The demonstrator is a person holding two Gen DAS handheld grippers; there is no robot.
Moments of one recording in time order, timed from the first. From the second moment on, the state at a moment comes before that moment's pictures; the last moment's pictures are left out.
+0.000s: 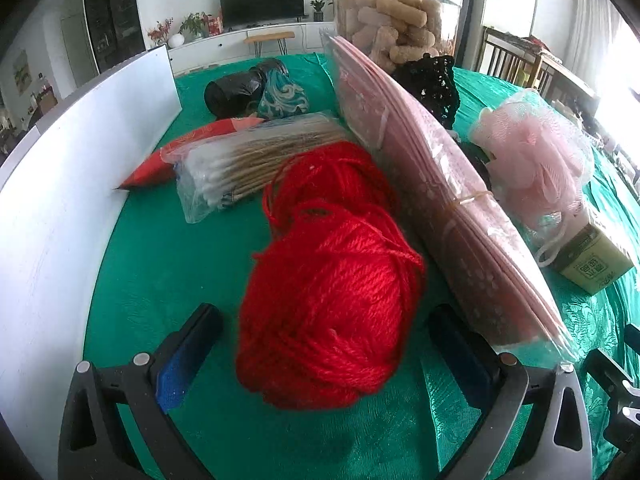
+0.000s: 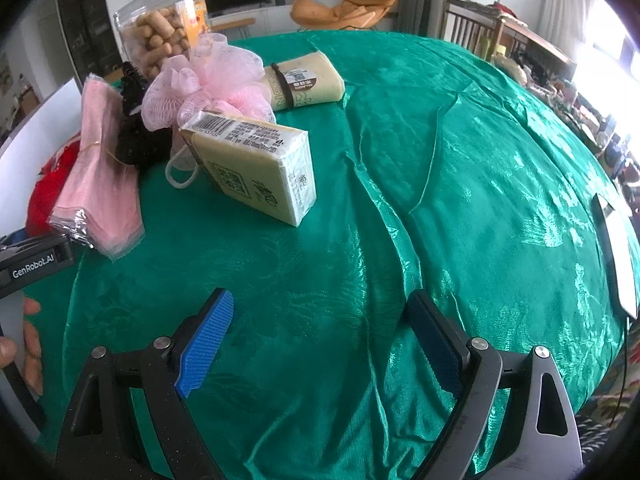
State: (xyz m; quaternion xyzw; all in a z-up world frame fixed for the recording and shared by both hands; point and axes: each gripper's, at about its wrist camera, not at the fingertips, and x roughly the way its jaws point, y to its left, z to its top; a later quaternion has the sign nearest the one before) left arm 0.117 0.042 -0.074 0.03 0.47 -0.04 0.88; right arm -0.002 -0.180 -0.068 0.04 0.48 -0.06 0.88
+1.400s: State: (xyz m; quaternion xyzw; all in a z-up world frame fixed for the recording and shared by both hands) left arm 0.117 0.042 -0.074 0.03 0.46 -0.04 0.88; right arm 0.060 -0.202 -0.074 0.01 0.47 0.00 0.88
